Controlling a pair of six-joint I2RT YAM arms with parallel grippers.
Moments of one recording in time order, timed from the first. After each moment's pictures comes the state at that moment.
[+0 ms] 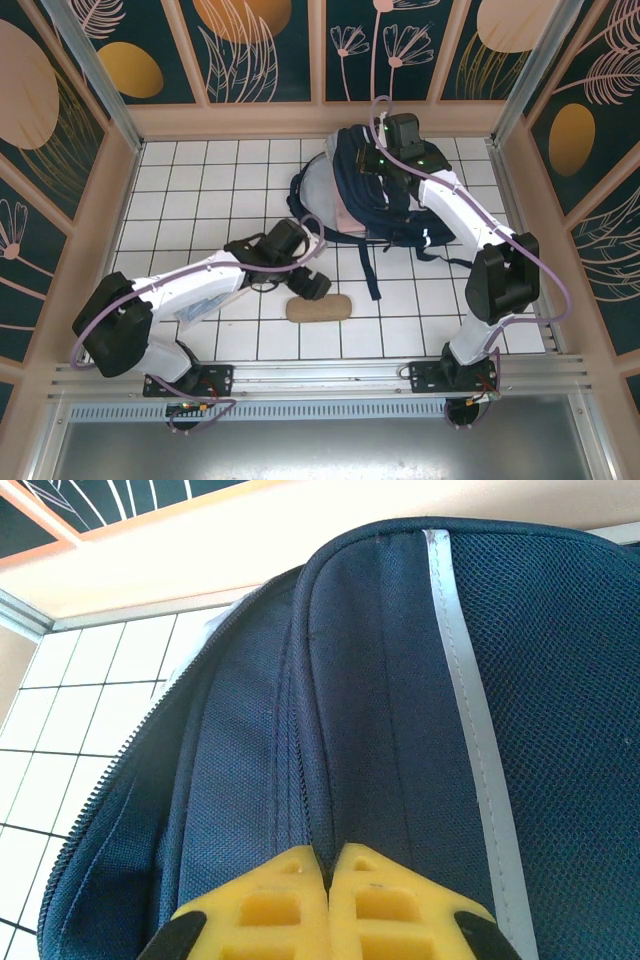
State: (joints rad) left arm -0.84 1.46 0.91 -0.45 0.18 -0.19; right arm 0.40 1.71 1.52 -0.42 -0.12 0.41
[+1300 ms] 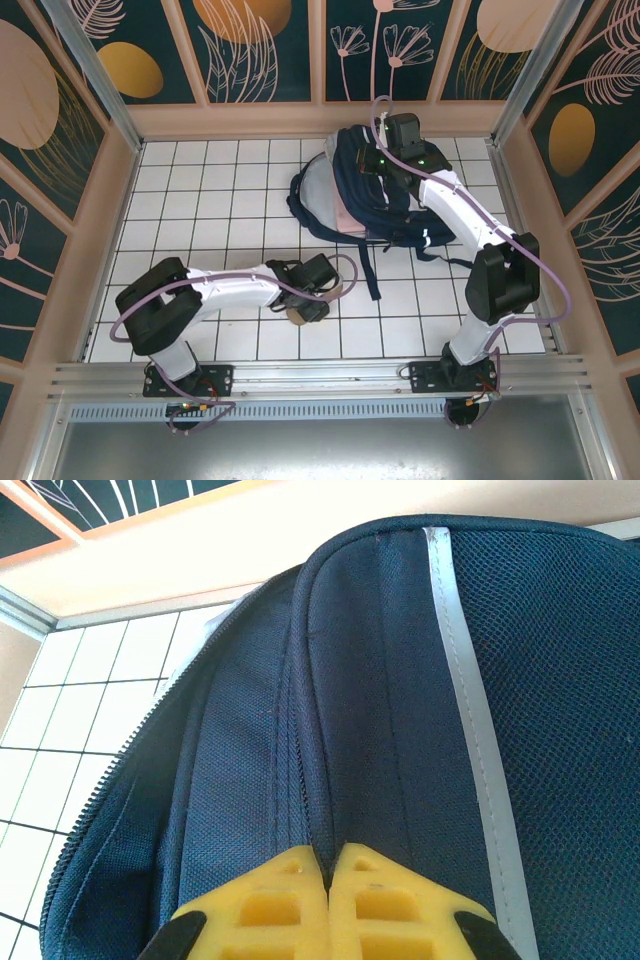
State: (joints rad) left arm -1.03 1.68 0.92 -0.48 -0.09 -0.15; right arm 0.39 1.71 1.52 -0.42 -0.13 0.41
